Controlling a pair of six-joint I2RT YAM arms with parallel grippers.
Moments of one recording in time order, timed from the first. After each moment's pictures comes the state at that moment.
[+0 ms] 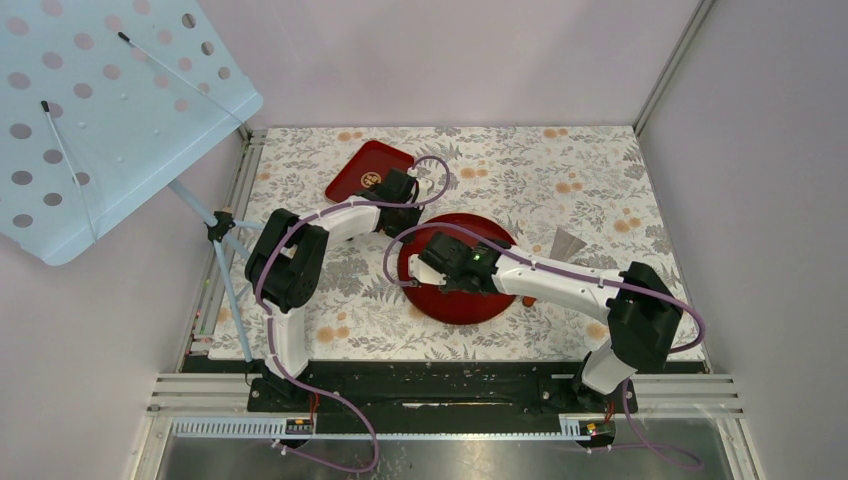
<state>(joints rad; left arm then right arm) -0.52 1.97 1.31 -0.36 0.10 -0.04 1.01 1.60 1.17 -0.80 0.43 -0.65</state>
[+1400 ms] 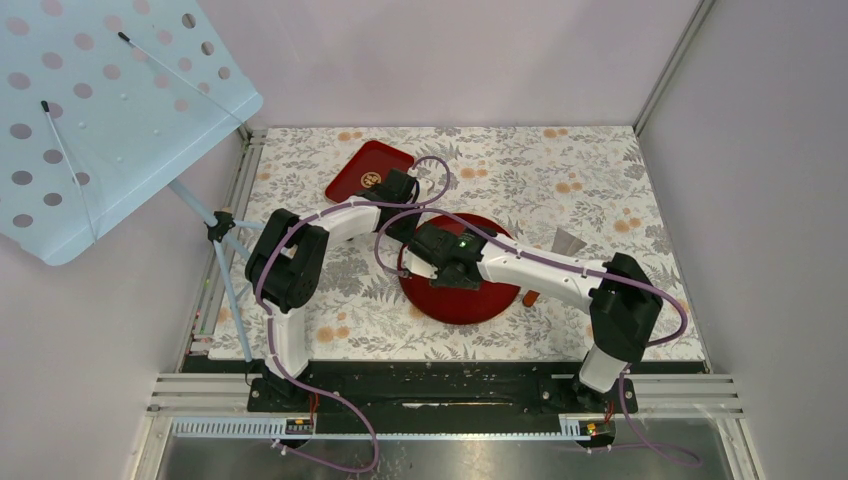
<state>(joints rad) -0.52 1.97 1.31 -0.36 0.10 -0.04 1.01 1.71 1.33 -0.95 0.34 -0.51</state>
